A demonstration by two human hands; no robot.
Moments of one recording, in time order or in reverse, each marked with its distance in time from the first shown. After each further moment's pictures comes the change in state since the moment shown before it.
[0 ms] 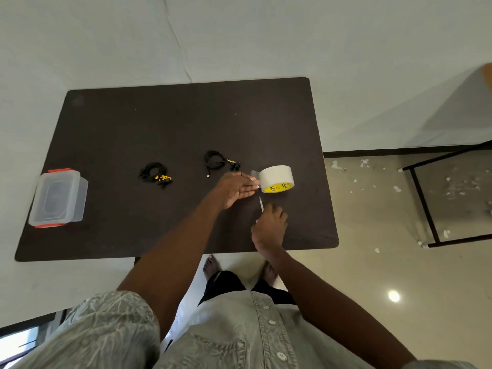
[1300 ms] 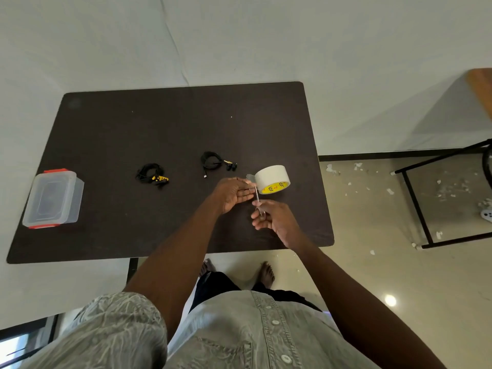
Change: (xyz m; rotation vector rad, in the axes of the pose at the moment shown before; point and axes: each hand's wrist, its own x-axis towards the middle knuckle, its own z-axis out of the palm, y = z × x) left_hand -0.003 -0.017 0.002 -0.103 0.002 0.013; right_hand 0.009 0.023 -0.054 1.195 -0.516 0.086
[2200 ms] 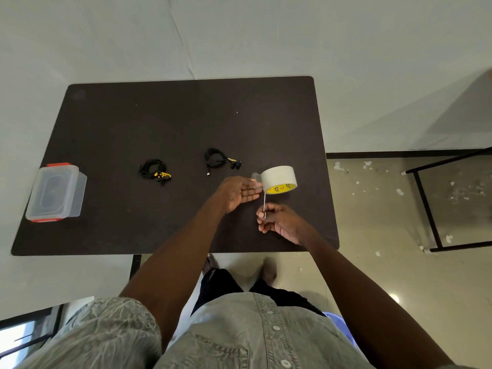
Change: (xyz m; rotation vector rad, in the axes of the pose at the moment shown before) left_hand 0.005 0.005 0.005 -0.048 0.003 -0.082; right_hand 0.031 0.008 -0.026 -0.087 -0.334 0.077
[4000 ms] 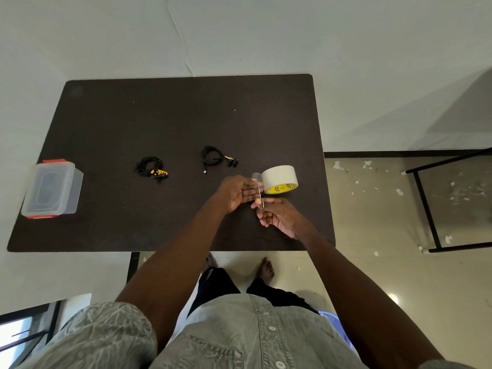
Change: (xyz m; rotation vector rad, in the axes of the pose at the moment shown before) left_hand 0.001 -0.006 0.014 -0.005 0.019 -0.001; right_hand 0.006 -0.004 -0.011 0.048 0.028 -0.028
